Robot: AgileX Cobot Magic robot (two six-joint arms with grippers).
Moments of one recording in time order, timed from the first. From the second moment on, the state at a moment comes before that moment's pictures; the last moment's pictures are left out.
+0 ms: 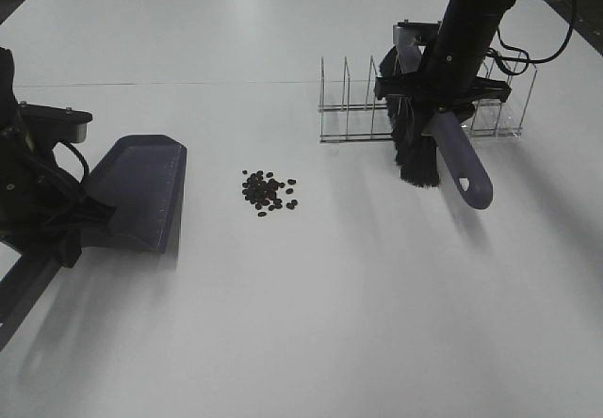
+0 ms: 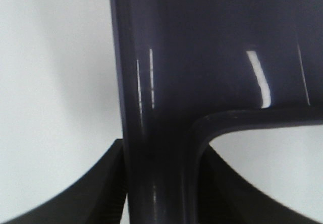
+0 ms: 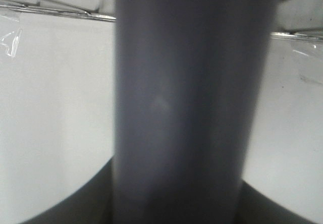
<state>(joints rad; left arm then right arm) -0.33 1.82 -0.99 0.08 0.76 -0.22 0.16 2.44 -2.05 0.07 1.22 0.04</state>
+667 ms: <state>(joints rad) -0.33 1.82 -0.99 0.08 0.74 -0.26 0.16 2.34 -1.95 0.07 1.22 0.05</state>
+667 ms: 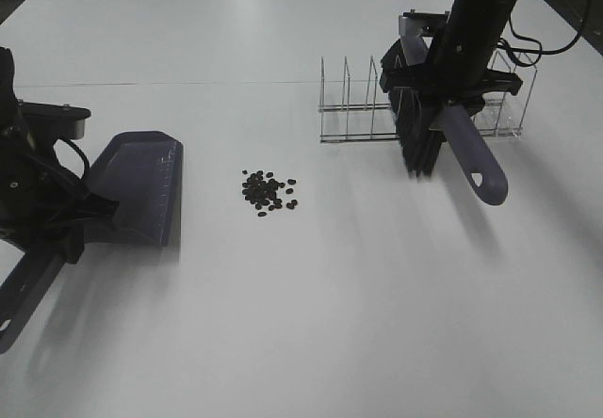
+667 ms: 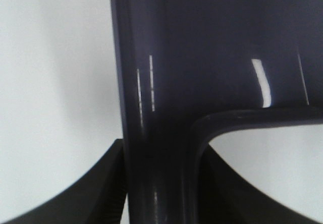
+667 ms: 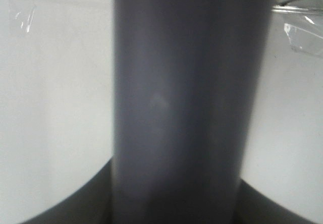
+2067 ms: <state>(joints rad) -0.43 1.95 -0.97 0.08 0.66 -0.33 0.40 2.04 -1.57 -0.19 1.20 0.16</state>
